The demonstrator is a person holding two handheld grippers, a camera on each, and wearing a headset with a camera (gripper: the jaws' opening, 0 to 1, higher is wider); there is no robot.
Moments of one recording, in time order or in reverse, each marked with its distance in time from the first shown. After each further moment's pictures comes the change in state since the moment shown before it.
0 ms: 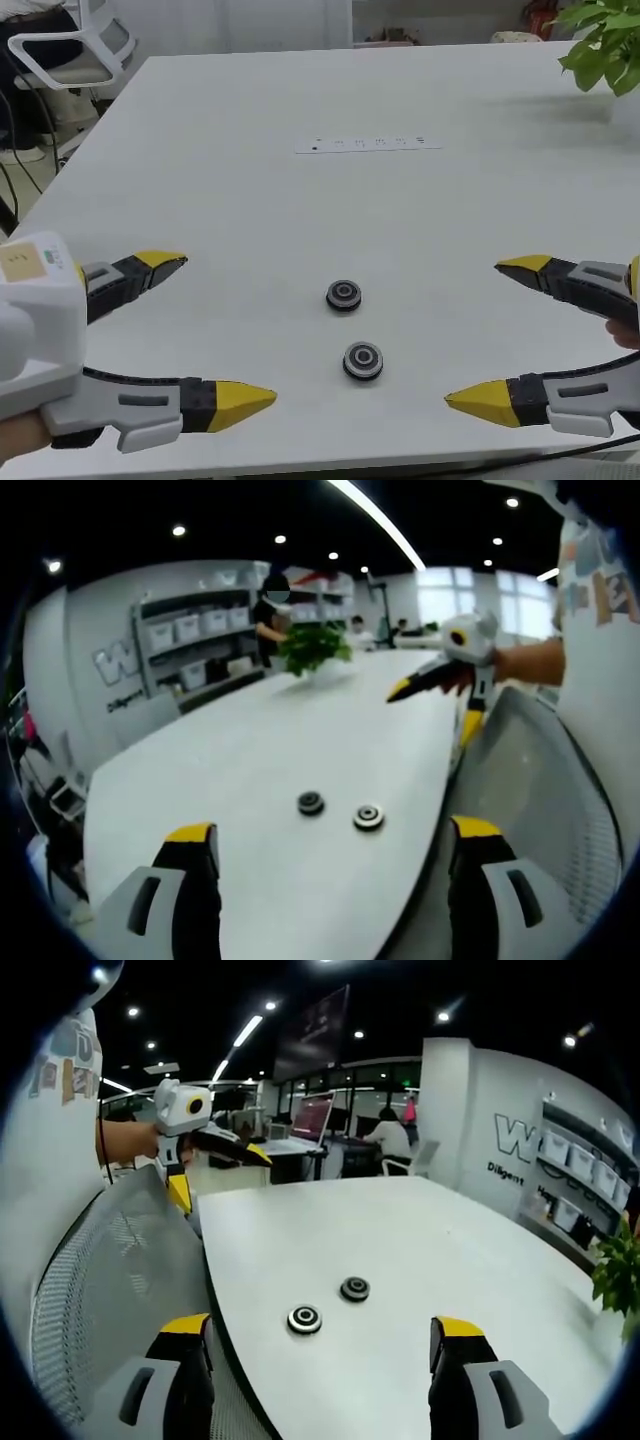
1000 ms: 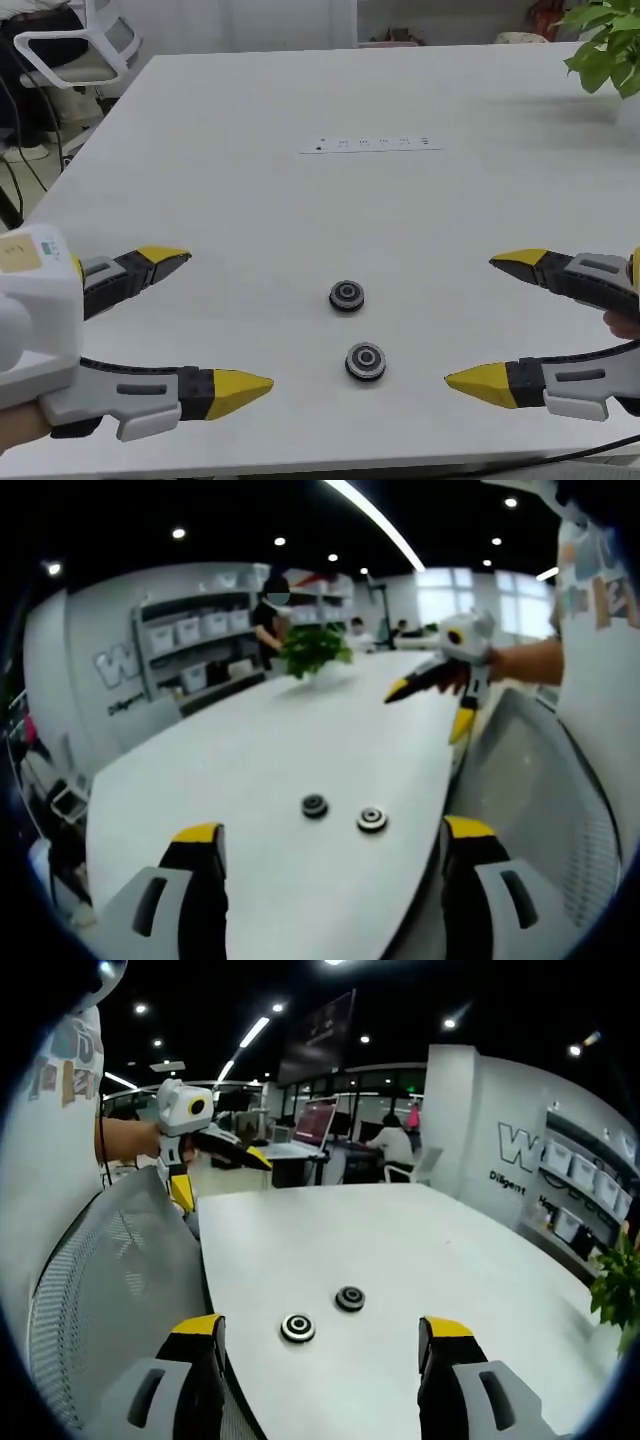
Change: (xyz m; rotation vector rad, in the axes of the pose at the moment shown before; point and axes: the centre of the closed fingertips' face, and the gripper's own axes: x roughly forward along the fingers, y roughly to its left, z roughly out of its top) left arm -0.002 0.005 0.004 0.009 -0.007 0.001; right arm 0.003 -0.006 0.011 -0.033 -0.017 0.004
